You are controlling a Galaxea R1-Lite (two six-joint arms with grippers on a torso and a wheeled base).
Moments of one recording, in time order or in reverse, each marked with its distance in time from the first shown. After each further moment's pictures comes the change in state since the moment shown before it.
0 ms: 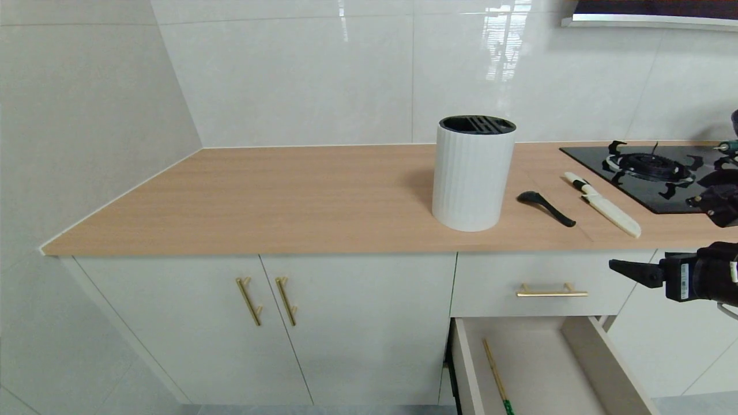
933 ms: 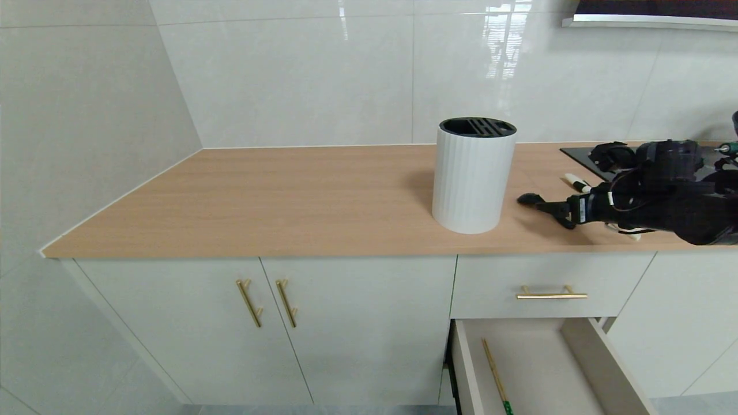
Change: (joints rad) left arm 0.000 0.000 0.000 0.000 0.000 0.000; right arm 0.029 0.616 -0.667 -0.021 0.149 -0.051
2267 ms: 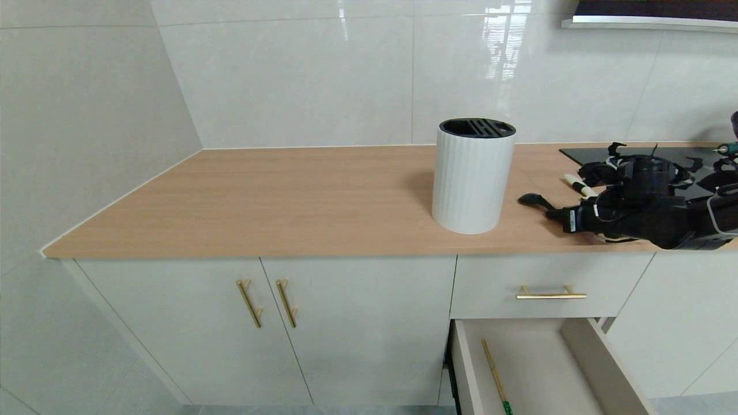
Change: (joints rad) left arm 0.000 0.000 0.000 0.000 0.000 0.000; right arm -0.033 0.183 -0.121 0.025 -0.001 0.003
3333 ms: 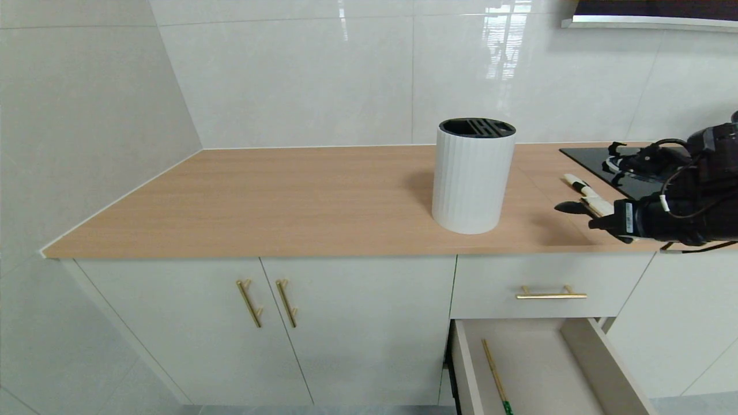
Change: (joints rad) left arm 0.000 0.000 0.000 0.000 0.000 0.000; right arm 0.053 -0.513 0.267 0.410 -0.127 0.247
